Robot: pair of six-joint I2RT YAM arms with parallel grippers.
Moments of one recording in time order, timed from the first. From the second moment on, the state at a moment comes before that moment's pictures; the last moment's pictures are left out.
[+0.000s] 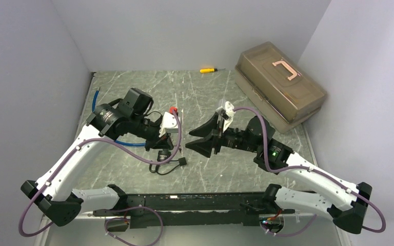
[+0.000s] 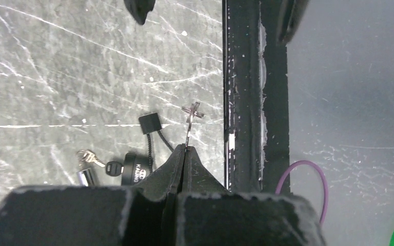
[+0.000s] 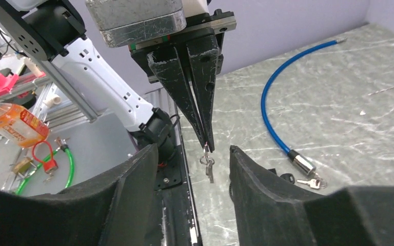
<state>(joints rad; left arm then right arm) -0.64 1.18 1.42 -1.20 0.74 0.65 0.96 0.93 0.88 0.11 -0.41 0.31</state>
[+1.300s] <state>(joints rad) -0.67 1.21 1.50 -1.33 0.73 0.67 0.94 1.17 1.05 -0.01 -0.72 0.22</state>
